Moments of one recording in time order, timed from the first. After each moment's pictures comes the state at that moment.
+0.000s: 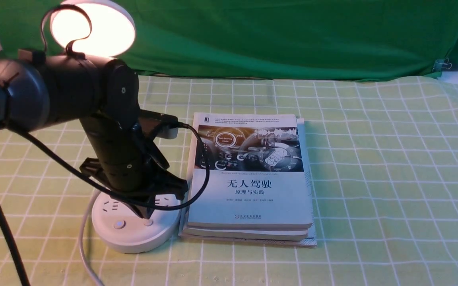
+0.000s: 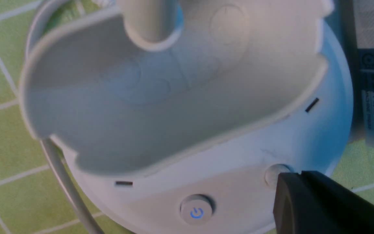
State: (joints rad) right arm 0.09 0.00 0.01 0.05 0.25 0.11; left arm -0.37 1.80 -1.23 -0.11 1.01 0.05
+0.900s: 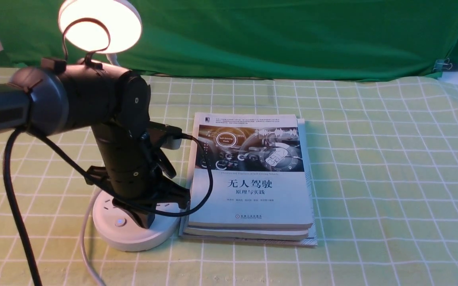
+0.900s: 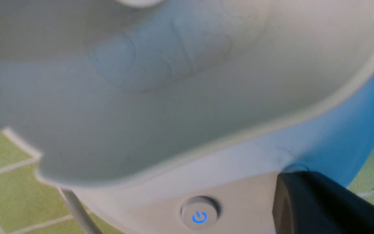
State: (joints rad) right arm 0.09 0.00 0.01 0.05 0.25 0.11; left arm -0.39 1.84 -1.23 -0.08 1.02 0.02
